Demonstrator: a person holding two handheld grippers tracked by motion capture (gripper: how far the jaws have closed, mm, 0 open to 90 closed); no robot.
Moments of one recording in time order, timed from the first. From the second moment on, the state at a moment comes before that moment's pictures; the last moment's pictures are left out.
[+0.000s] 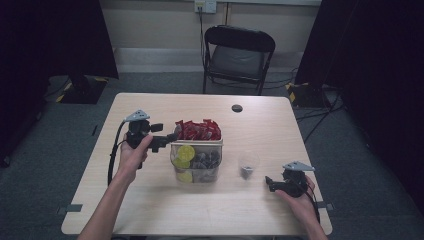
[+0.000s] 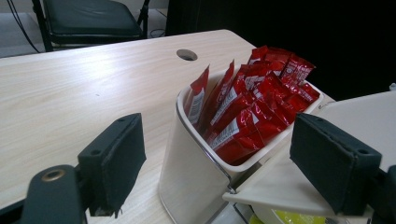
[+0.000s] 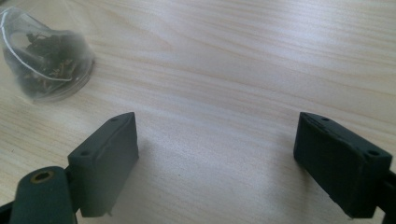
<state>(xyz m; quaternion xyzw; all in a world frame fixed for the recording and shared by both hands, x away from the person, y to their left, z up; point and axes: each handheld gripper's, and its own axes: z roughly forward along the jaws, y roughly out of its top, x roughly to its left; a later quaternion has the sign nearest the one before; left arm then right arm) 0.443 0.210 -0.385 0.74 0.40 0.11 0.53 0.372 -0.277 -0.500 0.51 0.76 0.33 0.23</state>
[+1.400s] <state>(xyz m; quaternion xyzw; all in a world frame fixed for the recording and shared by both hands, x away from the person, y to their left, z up) 0.436 0.190 -0.401 0.78 0.37 0.09 0.49 0.371 -0.277 -0.500 0.51 0.76 0.33 0.23</state>
